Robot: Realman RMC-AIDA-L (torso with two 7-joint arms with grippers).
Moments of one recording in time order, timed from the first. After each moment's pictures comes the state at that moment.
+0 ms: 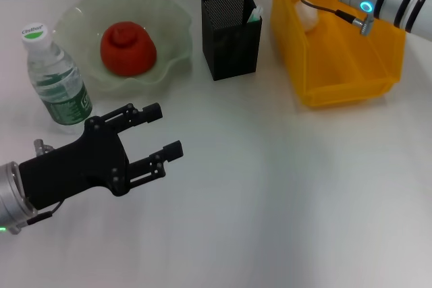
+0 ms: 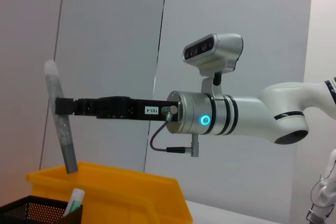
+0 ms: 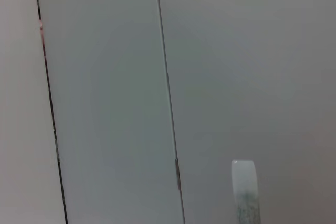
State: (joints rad) left arm -0.32 -2.06 0.95 0.39 1.50 1.68 -0.89; right arm 0.82 2.09 -1.03 -0.40 -1.24 -0.97 1.11
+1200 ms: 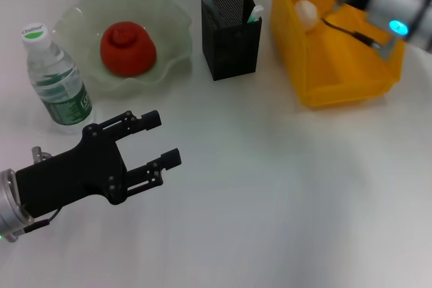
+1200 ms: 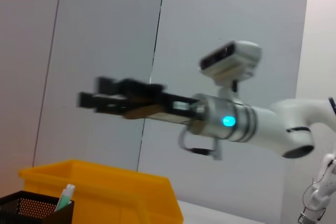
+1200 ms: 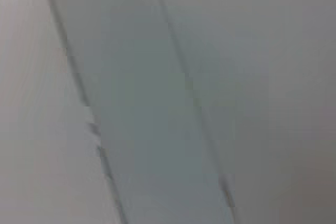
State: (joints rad) left arm -0.31 -2.05 0.96 0.38 1.50 1.70 -0.89; right arm 0.70 2.08 -1.00 -0.45 -1.24 -1.20 1.28
